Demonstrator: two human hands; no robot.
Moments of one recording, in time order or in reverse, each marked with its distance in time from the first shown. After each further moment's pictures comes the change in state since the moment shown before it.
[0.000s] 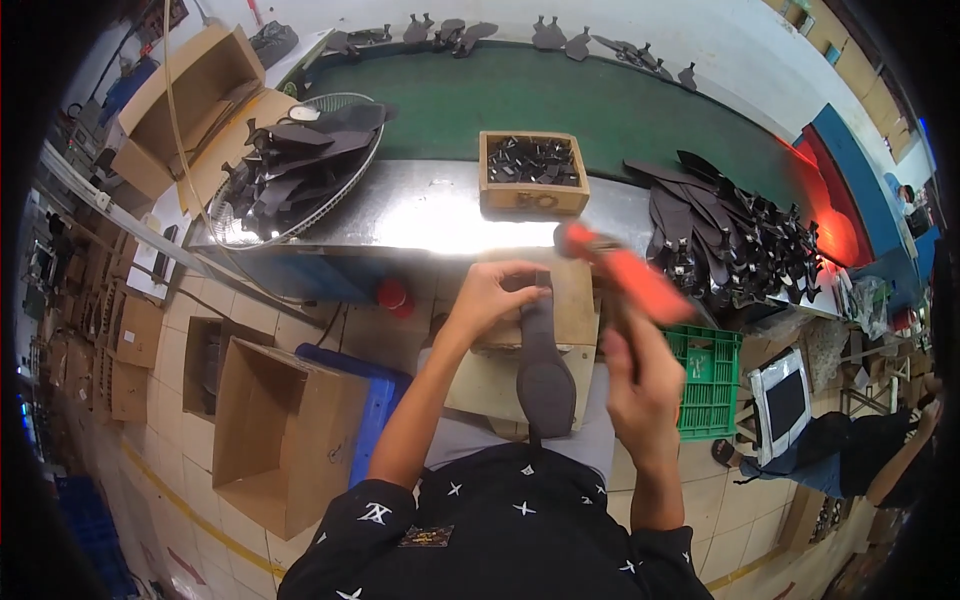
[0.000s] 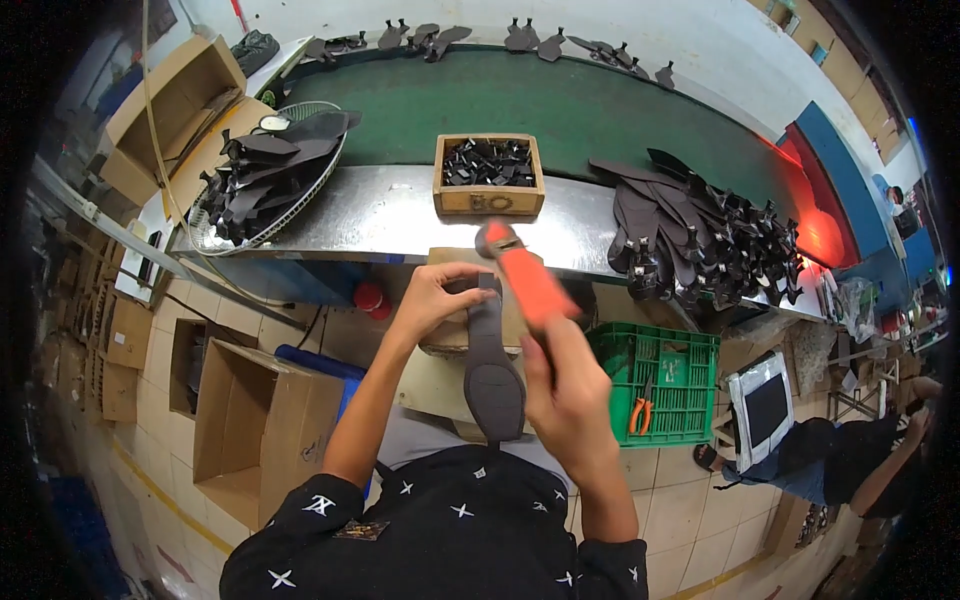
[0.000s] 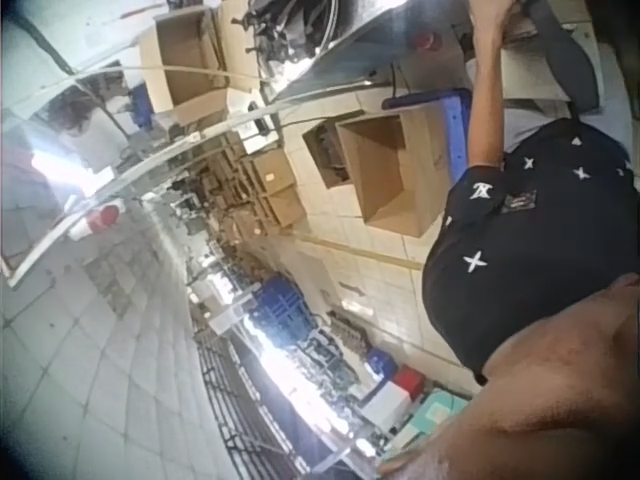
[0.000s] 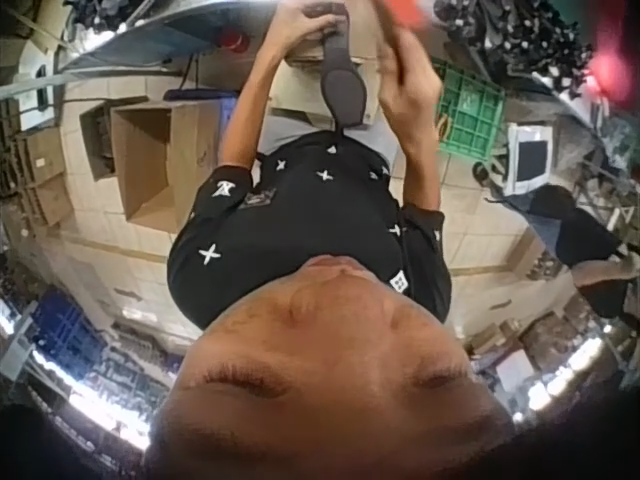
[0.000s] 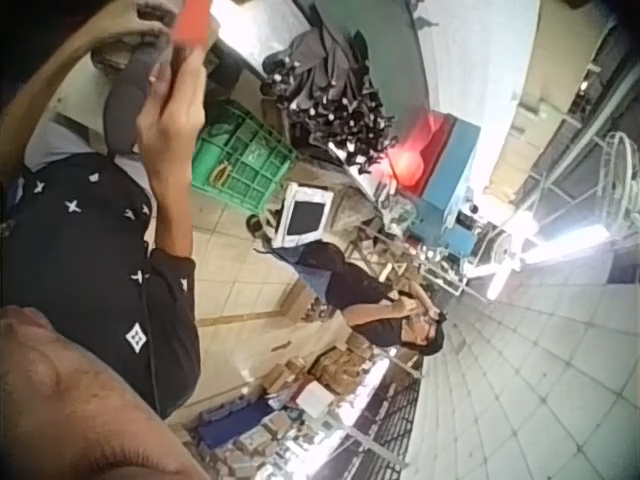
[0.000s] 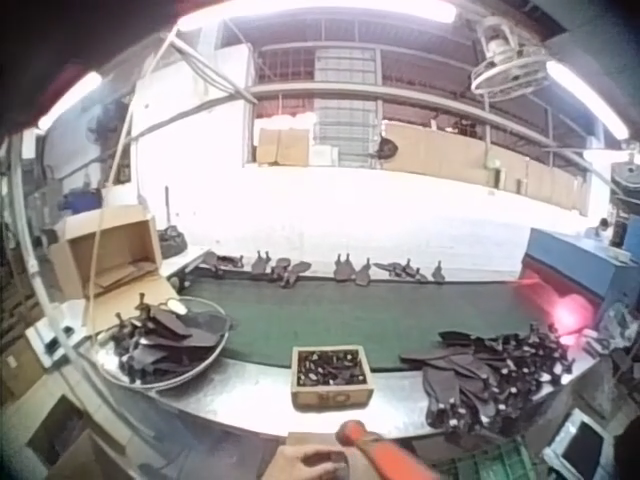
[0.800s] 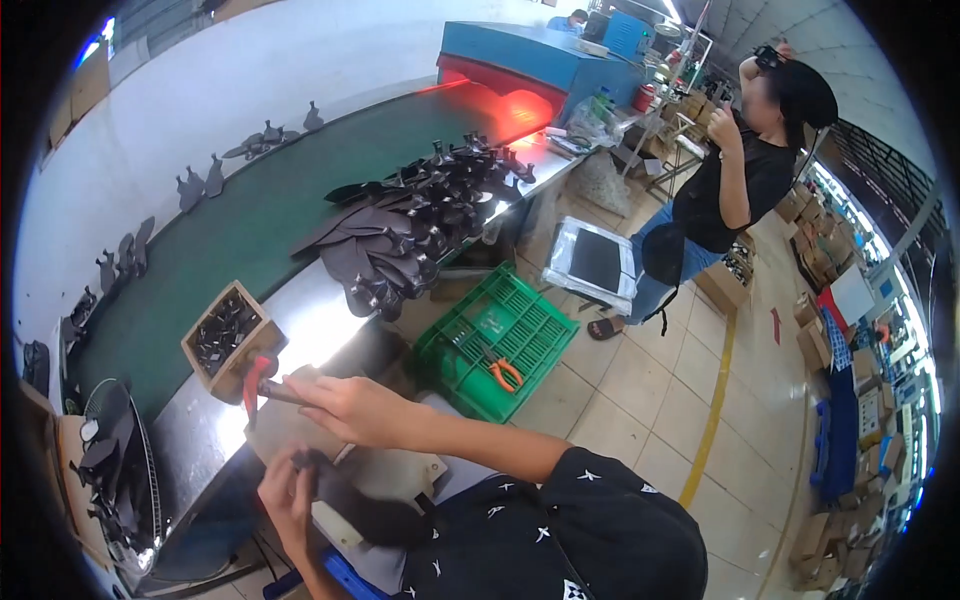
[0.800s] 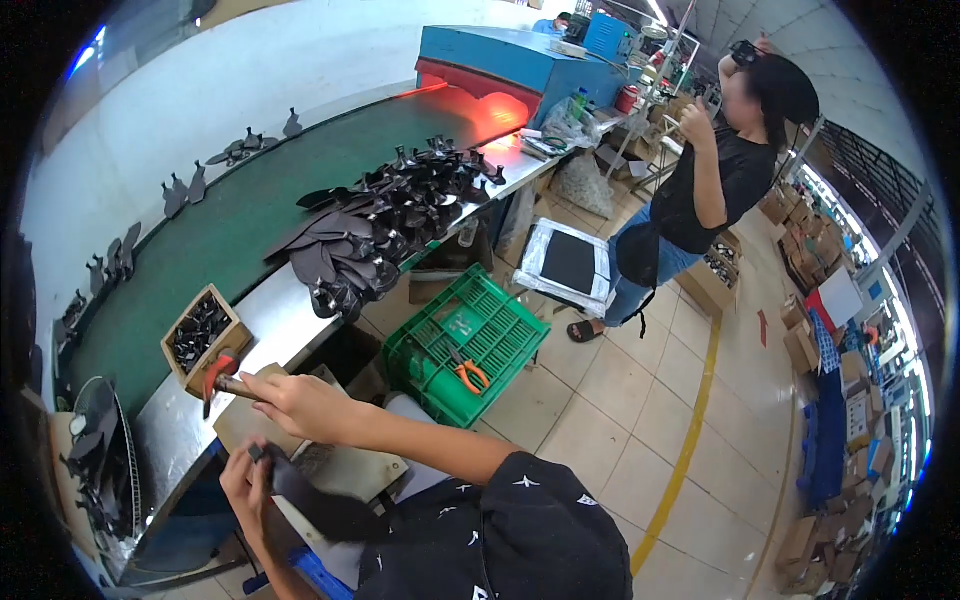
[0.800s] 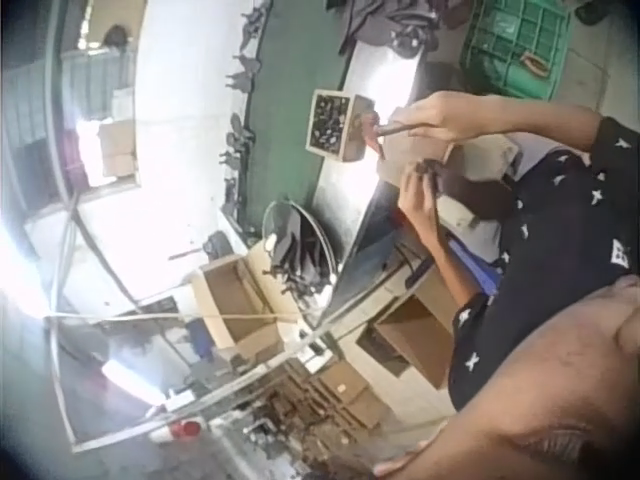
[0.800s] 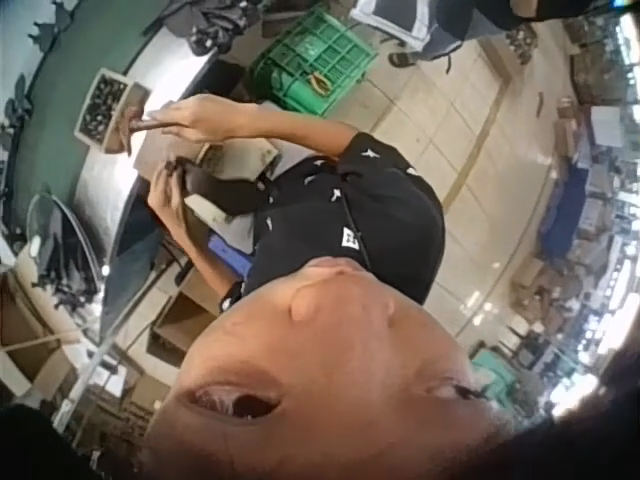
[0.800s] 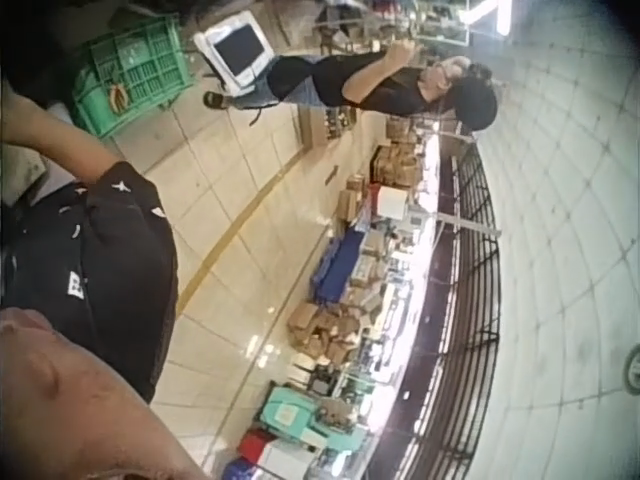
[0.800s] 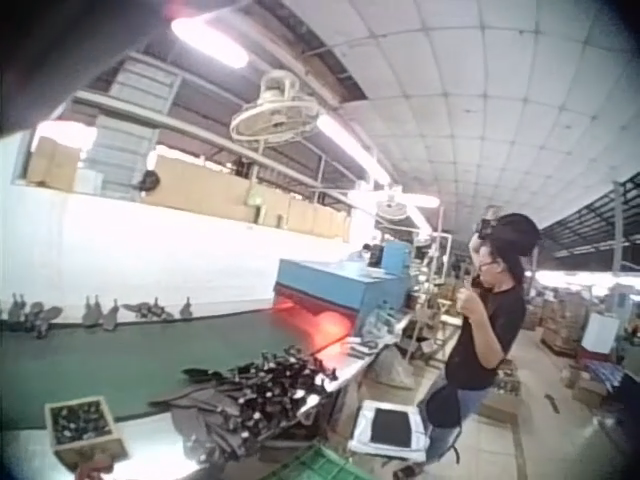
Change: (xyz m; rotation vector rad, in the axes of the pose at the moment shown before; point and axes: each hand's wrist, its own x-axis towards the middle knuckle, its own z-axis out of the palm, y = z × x) left_hand -0.049 0.011 -0.002 0.326 -0.132 0.345; right_hand 0.007 0.077 0.032 0.042 -0.012 0.020
